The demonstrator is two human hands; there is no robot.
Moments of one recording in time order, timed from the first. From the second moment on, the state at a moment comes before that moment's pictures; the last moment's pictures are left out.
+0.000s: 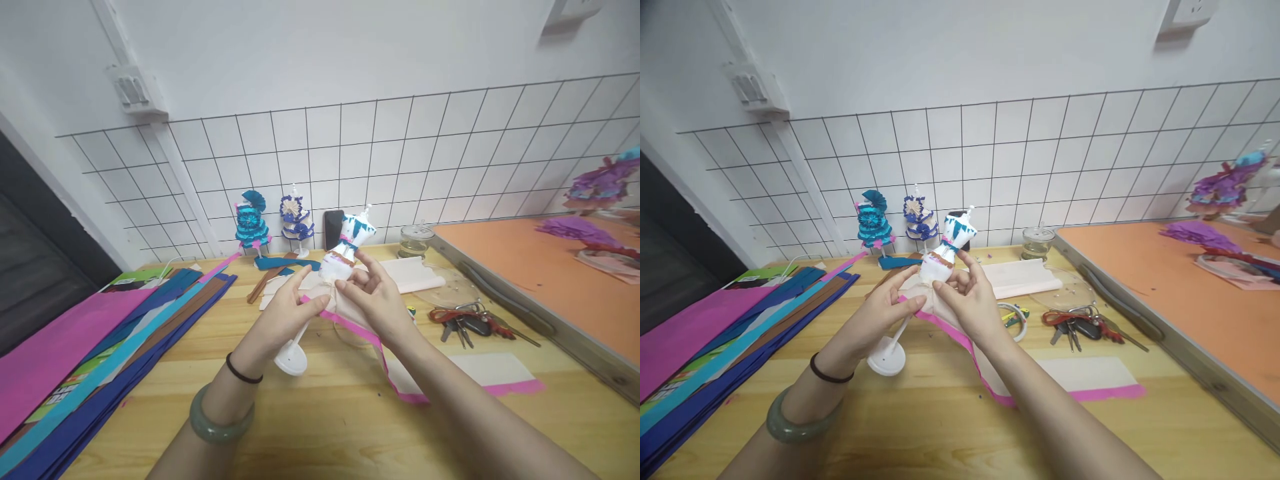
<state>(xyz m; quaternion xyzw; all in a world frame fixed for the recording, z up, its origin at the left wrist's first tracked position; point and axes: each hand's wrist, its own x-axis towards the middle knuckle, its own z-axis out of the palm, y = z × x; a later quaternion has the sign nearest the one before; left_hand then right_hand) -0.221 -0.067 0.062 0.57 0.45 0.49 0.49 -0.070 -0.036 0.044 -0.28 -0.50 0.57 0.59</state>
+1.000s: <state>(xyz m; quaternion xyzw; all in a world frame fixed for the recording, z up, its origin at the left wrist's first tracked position) -0.210 -0.069 0.064 0.55 0.55 0.48 0.41 -0.069 -0.026 0.032 -0.27 -0.49 0.54 0.63</state>
